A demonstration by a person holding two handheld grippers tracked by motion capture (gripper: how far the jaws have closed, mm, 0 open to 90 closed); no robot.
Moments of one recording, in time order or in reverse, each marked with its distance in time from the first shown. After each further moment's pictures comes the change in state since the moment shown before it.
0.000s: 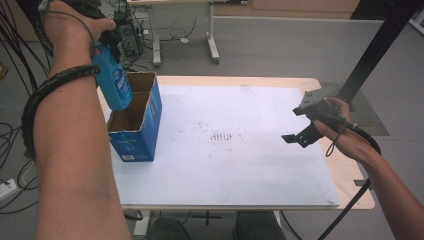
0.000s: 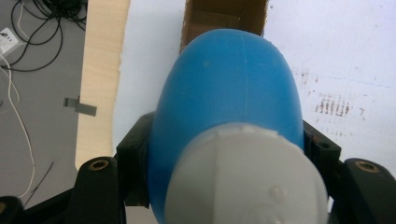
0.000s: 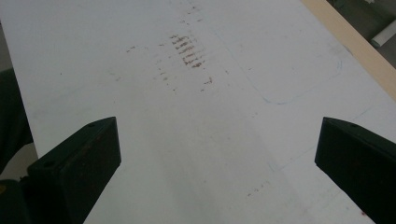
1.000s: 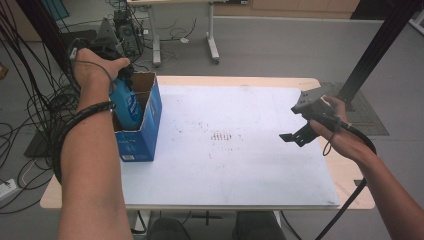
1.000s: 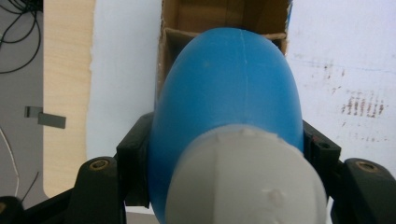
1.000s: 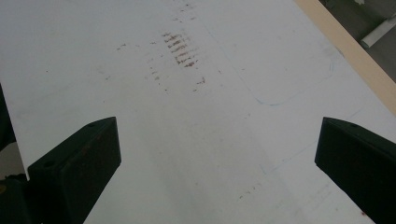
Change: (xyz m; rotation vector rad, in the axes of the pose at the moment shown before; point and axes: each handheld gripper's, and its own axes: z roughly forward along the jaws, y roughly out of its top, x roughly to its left) left arm 0.000 -0.007 0.094 0.030 -0.021 0.034; right arm 0.000 0.004 0.006 0.014 -0.032 -0.020
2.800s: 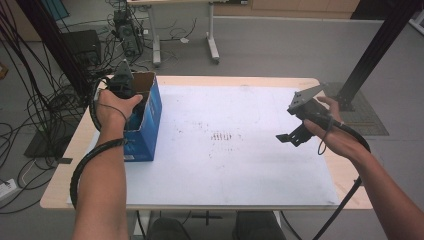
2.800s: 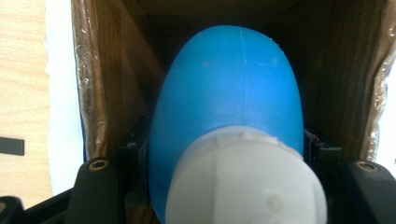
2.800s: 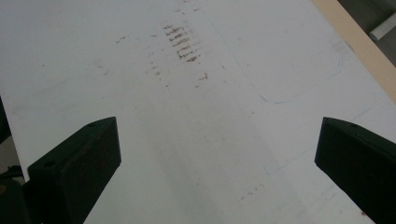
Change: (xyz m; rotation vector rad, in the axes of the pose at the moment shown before) left arm -0.003 -0.019 0.091 -0.021 0.016 0.063; right arm -0.001 0.007 0.010 0.043 0.012 -0.014
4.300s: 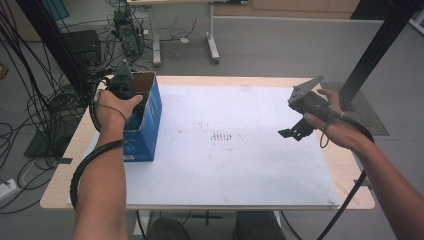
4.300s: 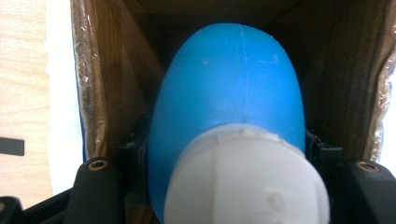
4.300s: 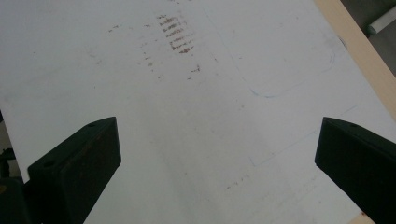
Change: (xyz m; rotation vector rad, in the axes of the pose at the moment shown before) left arm 0.000 -0.001 0.001 -0.003 0.001 0.001; right arm -0.009 0.011 -0.005 0.066 -0.005 -0.035
